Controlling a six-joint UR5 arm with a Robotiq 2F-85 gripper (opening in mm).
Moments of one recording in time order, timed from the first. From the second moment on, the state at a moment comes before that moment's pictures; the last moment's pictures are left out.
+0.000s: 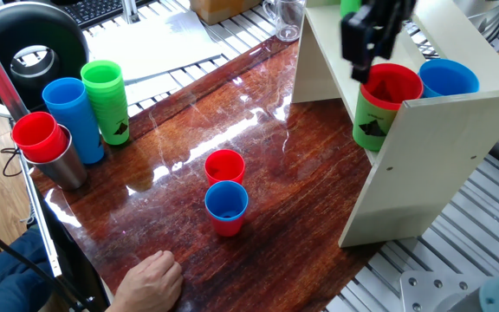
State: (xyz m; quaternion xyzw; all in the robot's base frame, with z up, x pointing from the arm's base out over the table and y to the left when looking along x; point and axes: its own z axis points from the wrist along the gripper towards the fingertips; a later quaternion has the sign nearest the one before) arm 0.315 0.024 0.385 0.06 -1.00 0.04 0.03
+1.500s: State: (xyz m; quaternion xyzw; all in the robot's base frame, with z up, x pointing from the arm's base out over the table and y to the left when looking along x) arm 0.296 -0.024 0.360 0.04 -1.00 0.03 0.01
